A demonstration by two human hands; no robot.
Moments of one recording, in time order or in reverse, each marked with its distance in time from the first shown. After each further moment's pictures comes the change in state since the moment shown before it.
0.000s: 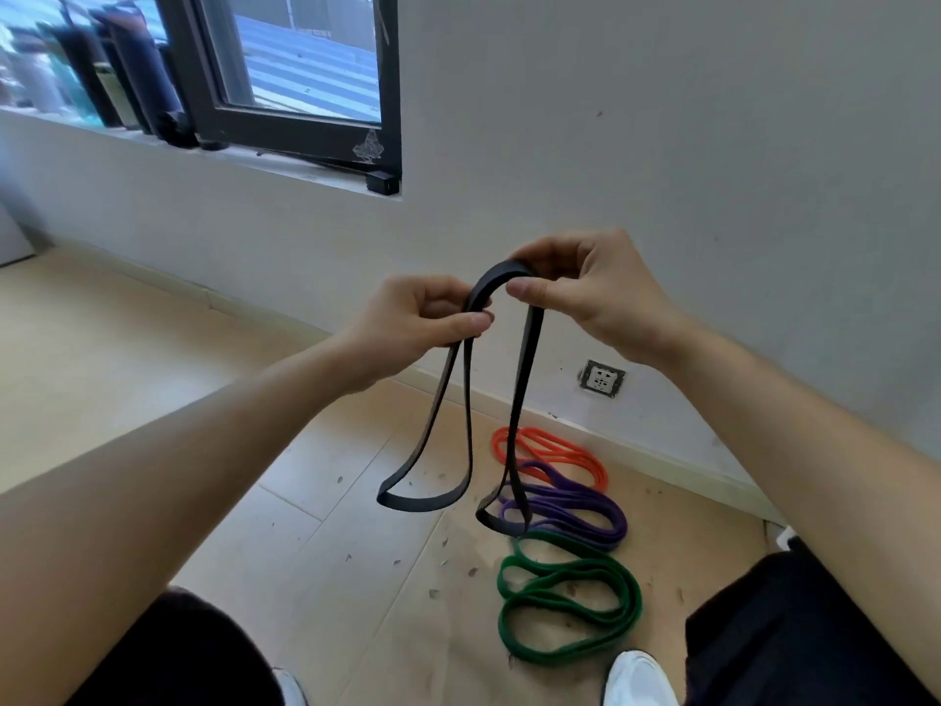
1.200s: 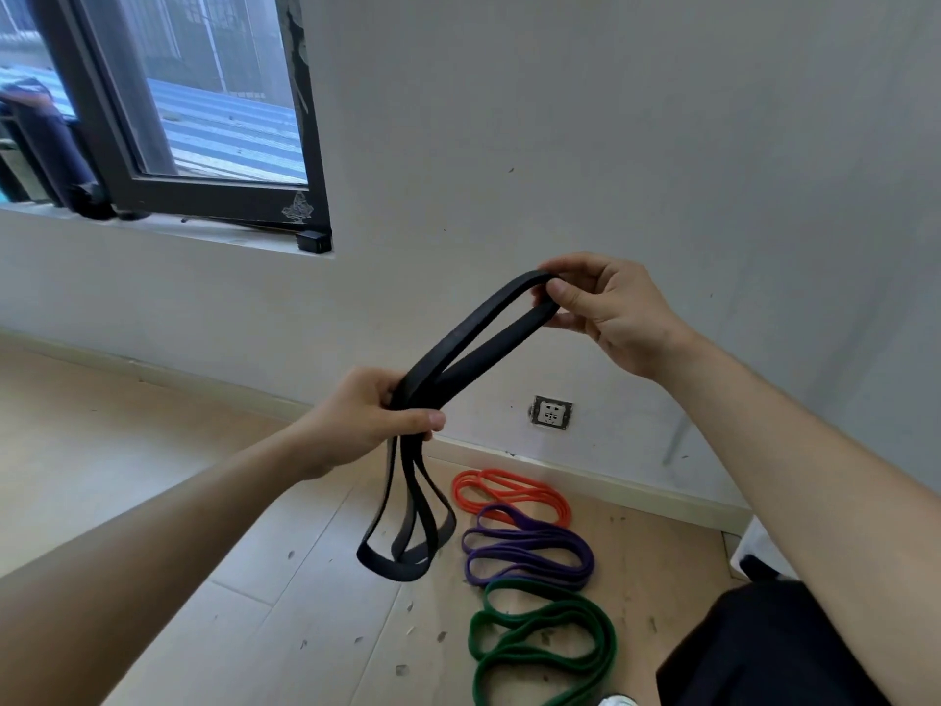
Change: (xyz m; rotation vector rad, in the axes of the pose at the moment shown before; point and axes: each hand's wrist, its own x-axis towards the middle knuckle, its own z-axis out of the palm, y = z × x) left_hand 0.017 -0.019 0.021 0.059 -0.161 -0.104; right_hand -0.003 0.046 -0.085 0.427 0.248 0.145
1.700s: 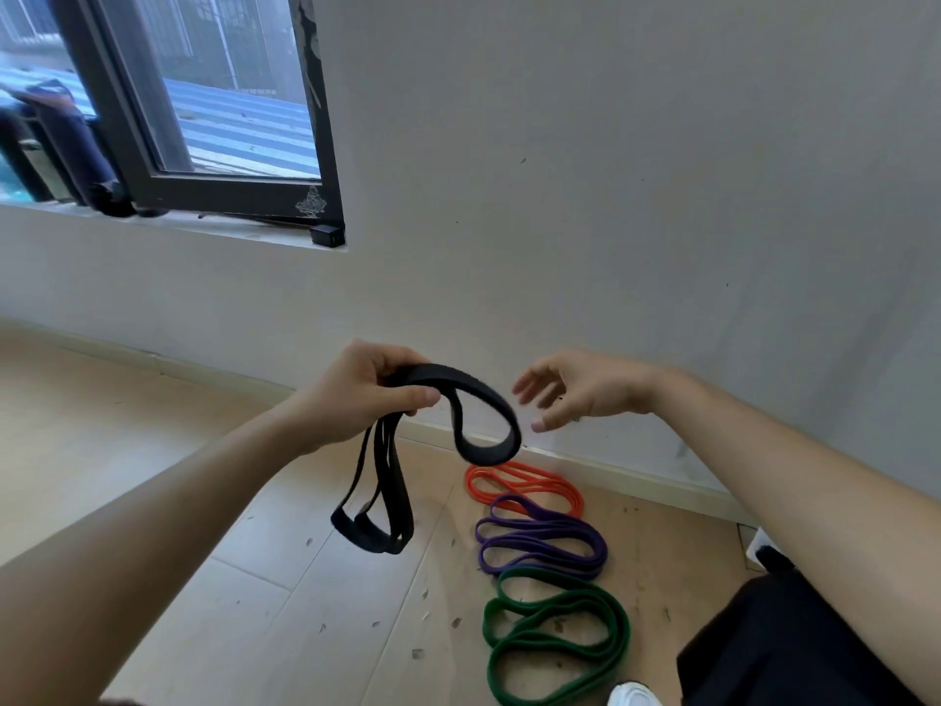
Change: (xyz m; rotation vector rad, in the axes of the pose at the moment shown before) left_hand -0.010 0.013 -0.020 0.134 0.023 0.117; right_hand -0.019 0.043 0.010 -0.847 -0.571 0.412
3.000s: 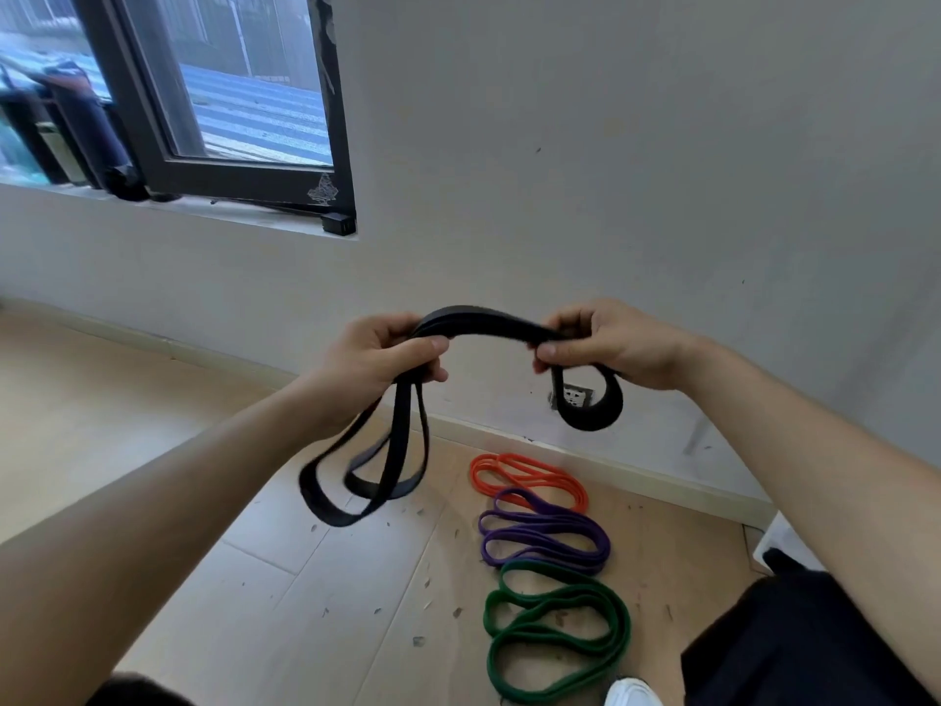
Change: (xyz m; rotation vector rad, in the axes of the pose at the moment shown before) left_hand 0.002 0.014 0.008 -0.311 0.140 -0.092; right_hand -0.014 -0.017 -0.018 0.442 0.165 -0.208
